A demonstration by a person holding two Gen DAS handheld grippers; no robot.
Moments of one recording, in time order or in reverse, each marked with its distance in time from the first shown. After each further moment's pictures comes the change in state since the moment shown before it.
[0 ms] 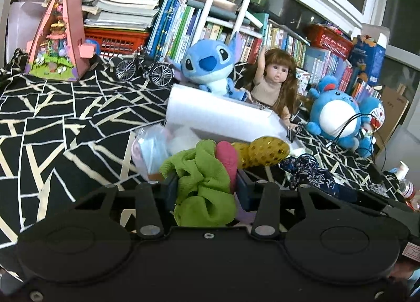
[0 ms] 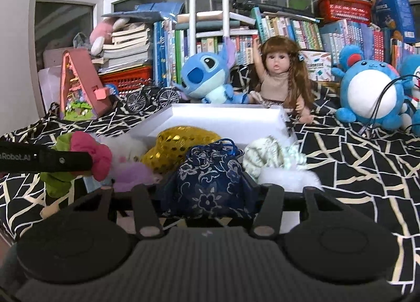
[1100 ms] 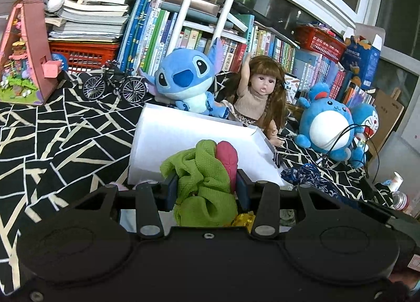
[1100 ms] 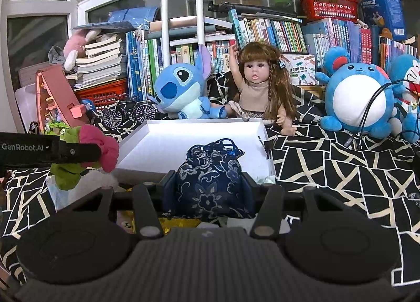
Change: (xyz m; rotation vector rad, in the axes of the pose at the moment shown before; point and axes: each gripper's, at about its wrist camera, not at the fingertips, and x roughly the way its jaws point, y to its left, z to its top) left arm 0.060 -0.032 0.069 0.035 0.028 -0.052; right arm 0.026 -0.029 0.048 0.055 0.032 -0.054
